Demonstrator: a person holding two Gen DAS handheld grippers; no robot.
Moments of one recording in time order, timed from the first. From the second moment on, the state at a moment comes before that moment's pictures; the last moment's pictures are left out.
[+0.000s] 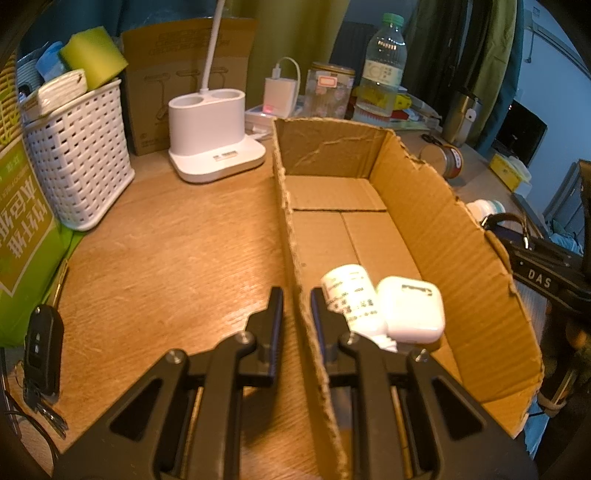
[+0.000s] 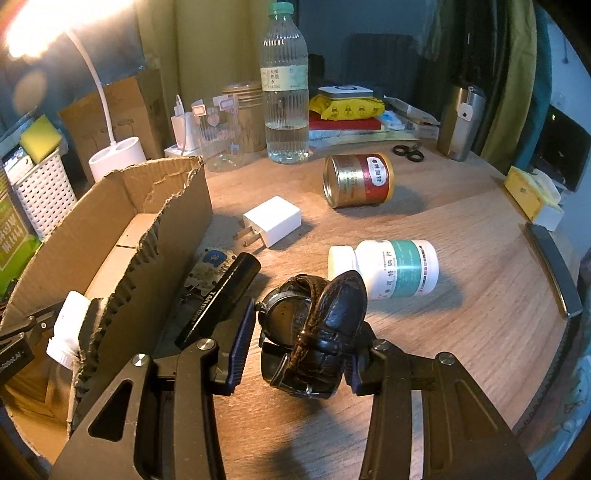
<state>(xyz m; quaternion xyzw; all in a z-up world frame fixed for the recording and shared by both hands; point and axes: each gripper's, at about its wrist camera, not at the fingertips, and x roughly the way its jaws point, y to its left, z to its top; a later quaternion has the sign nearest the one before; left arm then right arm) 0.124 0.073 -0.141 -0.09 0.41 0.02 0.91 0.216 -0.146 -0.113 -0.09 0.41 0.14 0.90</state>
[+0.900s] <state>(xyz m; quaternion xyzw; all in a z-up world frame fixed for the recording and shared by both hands) 0.127 0.075 -0.144 -0.09 0.41 0.02 0.91 0.189 -0.118 -0.053 -0.11 0.34 0.16 0.92</state>
